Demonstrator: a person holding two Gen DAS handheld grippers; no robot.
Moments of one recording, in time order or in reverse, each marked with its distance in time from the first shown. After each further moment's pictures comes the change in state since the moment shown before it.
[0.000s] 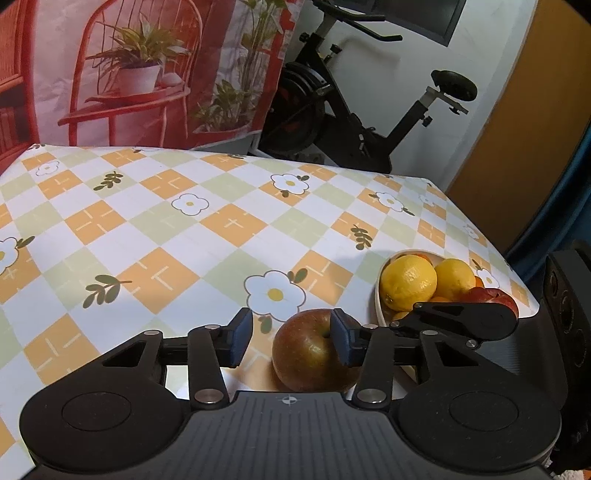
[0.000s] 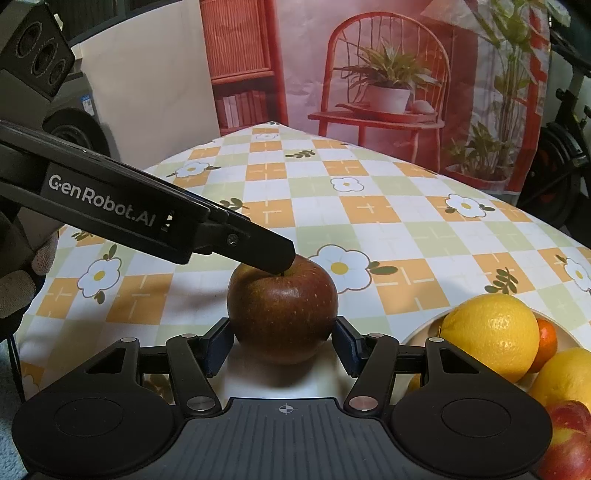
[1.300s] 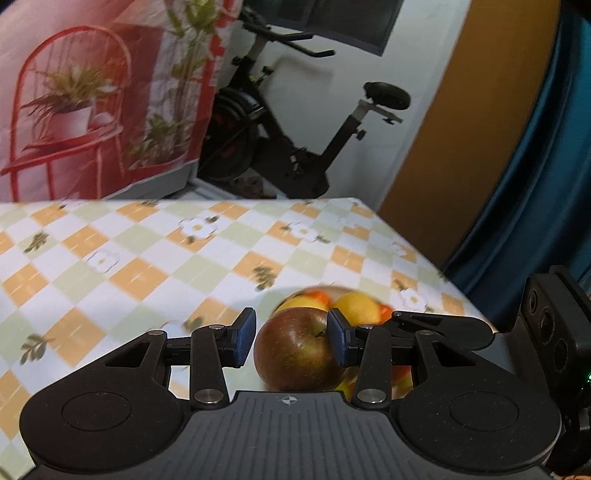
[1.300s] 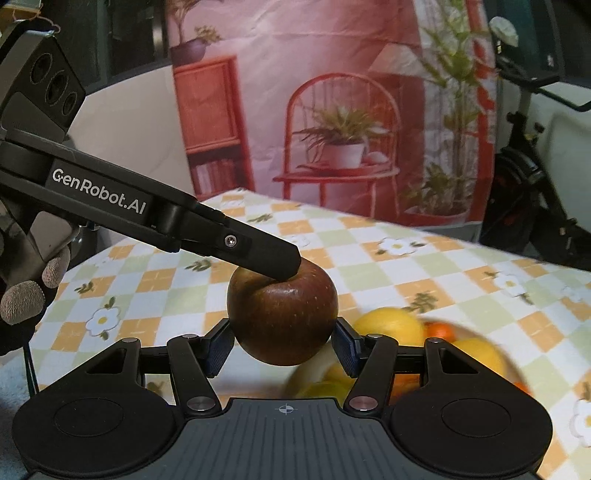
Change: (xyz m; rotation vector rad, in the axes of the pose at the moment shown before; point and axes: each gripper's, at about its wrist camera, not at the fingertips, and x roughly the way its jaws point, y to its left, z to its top) left arm -0.007 -0.069 0.025 0.105 -0.073 -0.154; right arm -0.089 -0.036 -0.016 0.080 -0.216 -0.069
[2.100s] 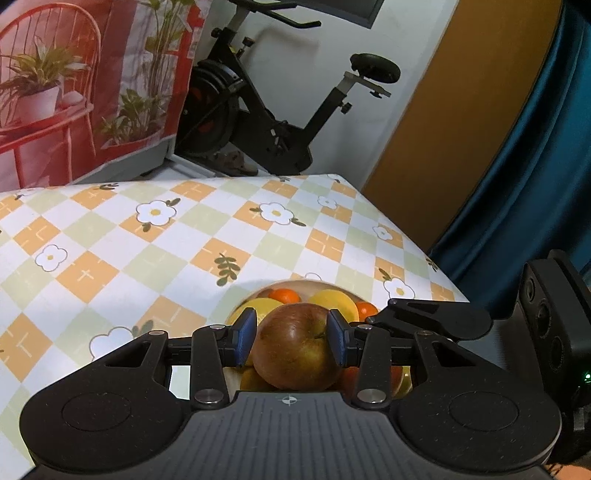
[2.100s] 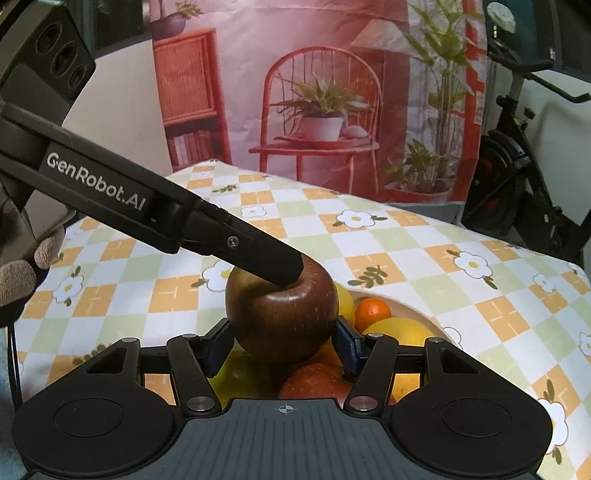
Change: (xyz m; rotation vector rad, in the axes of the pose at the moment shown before) left arm 0.042 -0.013 0.007 0.005 0.098 -0.052; right arm 0.003 -0.040 -0.007 -0.028 0.109 -0.039
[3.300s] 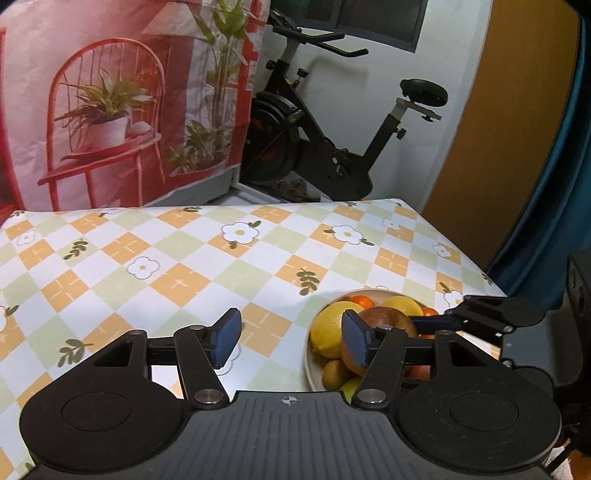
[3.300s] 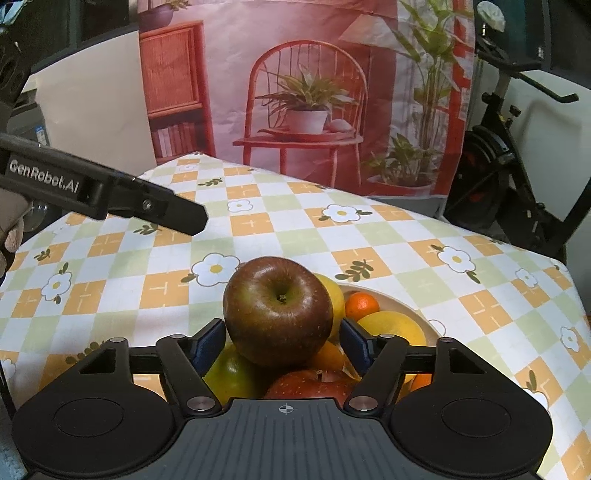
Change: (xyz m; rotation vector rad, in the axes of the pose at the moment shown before) left arm -0.043 0.009 -0.010 0.001 -0.096 0.233; right arm -0.008 0.005 0.004 0.014 0.025 -0.067
